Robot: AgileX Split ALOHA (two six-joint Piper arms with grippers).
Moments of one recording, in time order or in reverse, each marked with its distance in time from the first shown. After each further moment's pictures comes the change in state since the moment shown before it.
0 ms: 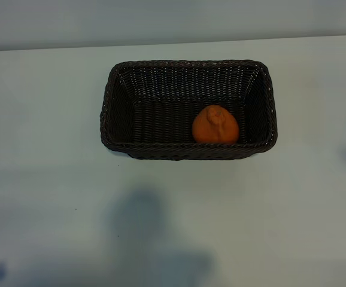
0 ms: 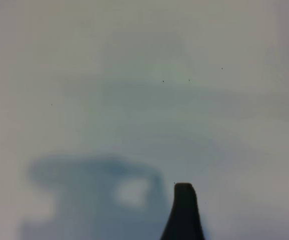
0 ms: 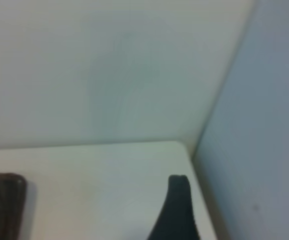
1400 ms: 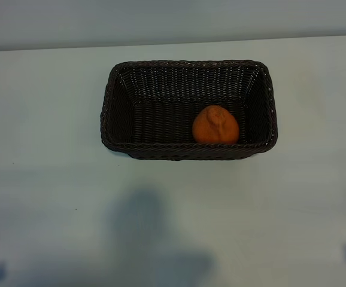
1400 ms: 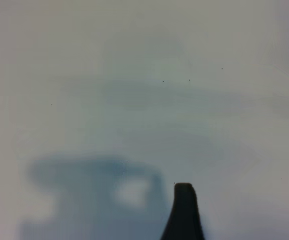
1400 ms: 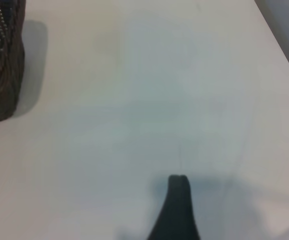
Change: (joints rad) left arm 0.000 0.000 0.000 0.000 0.000 0.000; right arm 0.000 -0.589 1.004 0.082 -0.149 0.062
